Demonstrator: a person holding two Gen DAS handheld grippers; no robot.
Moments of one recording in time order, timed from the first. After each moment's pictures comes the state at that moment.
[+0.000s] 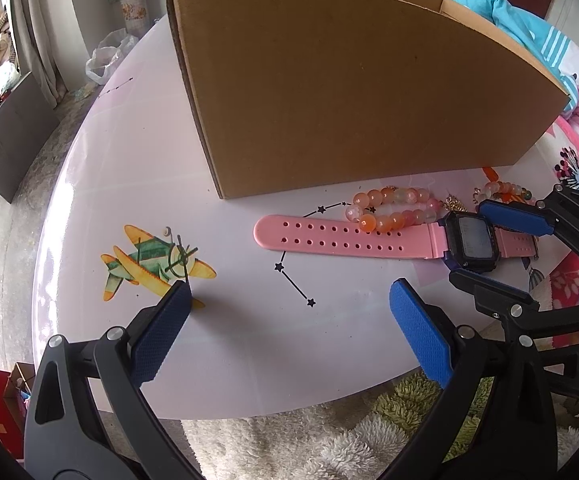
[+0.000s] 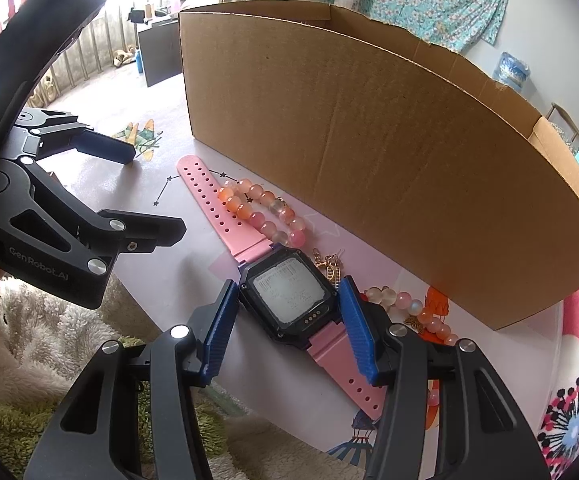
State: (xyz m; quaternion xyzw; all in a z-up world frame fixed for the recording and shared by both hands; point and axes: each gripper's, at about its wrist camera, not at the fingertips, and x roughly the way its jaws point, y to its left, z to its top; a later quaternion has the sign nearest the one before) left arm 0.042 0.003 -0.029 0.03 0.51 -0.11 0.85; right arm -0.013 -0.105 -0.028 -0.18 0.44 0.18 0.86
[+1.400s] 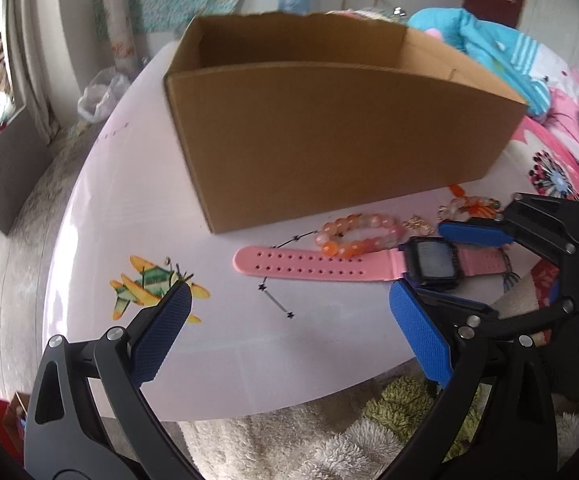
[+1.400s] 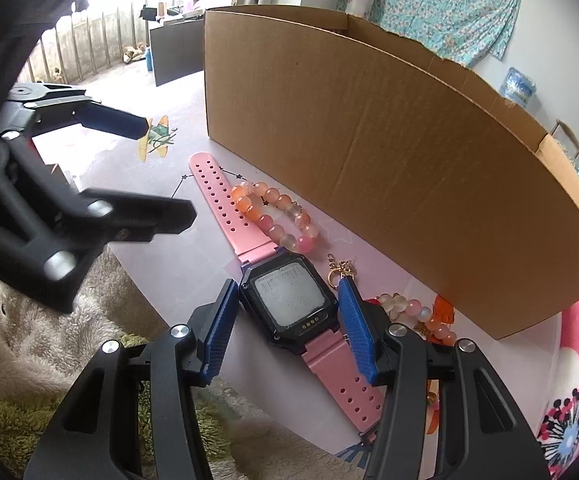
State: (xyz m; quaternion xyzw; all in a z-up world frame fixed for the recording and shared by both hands) left arm 0.014 -0.003 -0.003 0.05 0.44 -0.15 0.89; right arm -0.016 -0.104 -0.026 -0.19 0.43 0.20 0.86
